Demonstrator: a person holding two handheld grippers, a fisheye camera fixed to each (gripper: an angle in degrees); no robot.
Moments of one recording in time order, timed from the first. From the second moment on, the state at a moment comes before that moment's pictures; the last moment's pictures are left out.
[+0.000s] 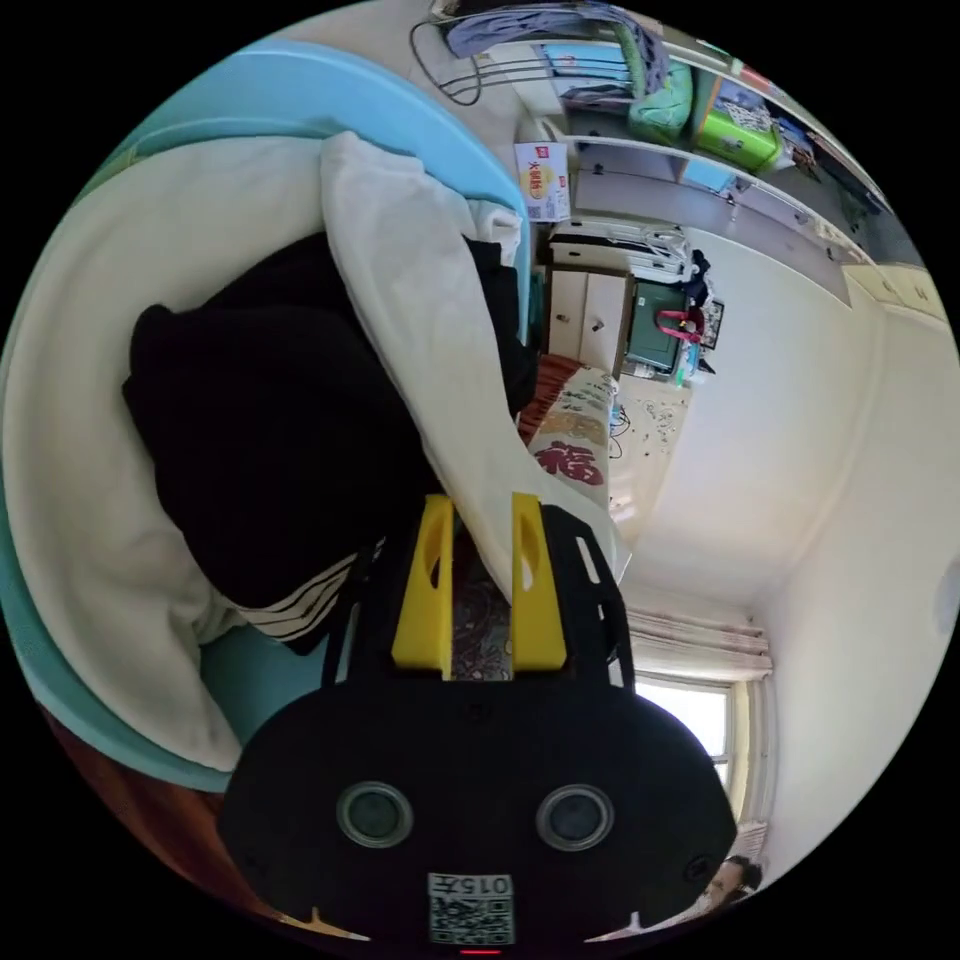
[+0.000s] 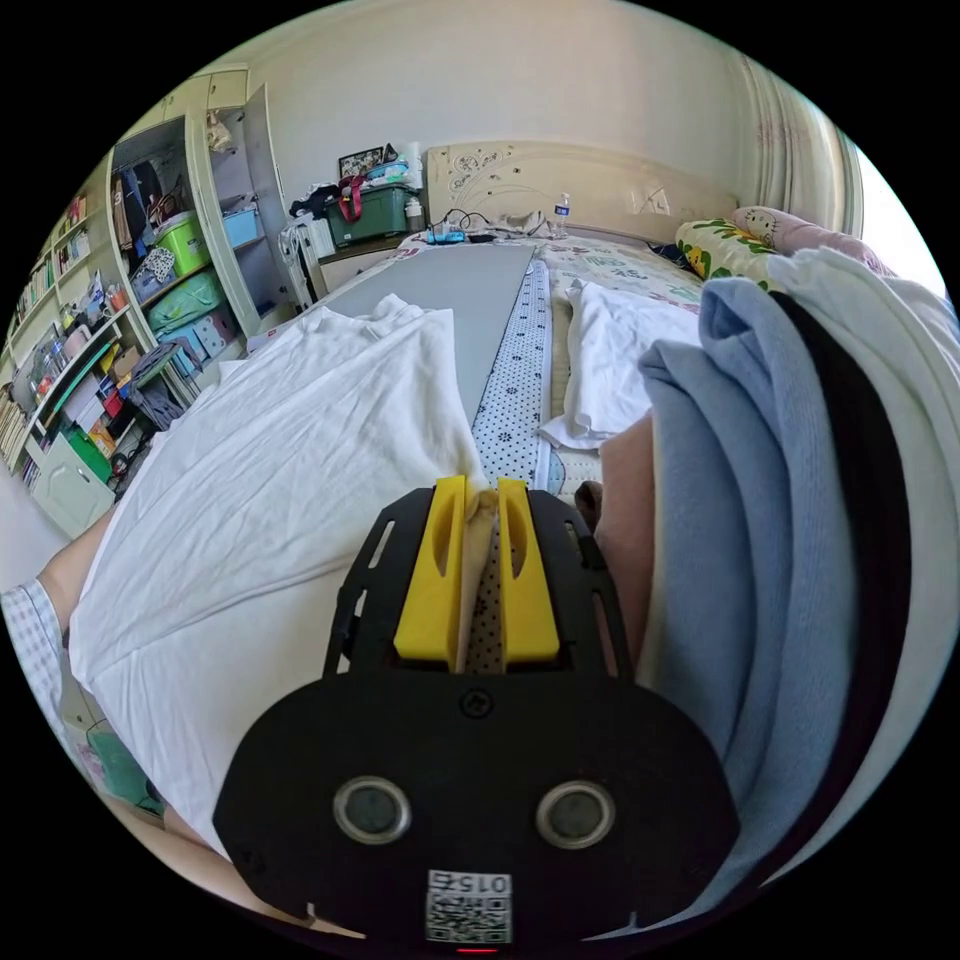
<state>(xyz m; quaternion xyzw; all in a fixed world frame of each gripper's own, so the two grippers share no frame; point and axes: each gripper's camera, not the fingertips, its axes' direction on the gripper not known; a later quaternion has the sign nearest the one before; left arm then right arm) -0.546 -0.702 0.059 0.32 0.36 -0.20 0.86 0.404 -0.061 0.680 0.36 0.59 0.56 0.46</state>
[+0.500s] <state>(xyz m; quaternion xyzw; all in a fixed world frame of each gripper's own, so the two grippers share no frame) -0.086 -0.517 0.027 0.35 -0.08 0.63 0.69 0.335 -0.065 0.630 0.42 0.60 0.51 0.45</state>
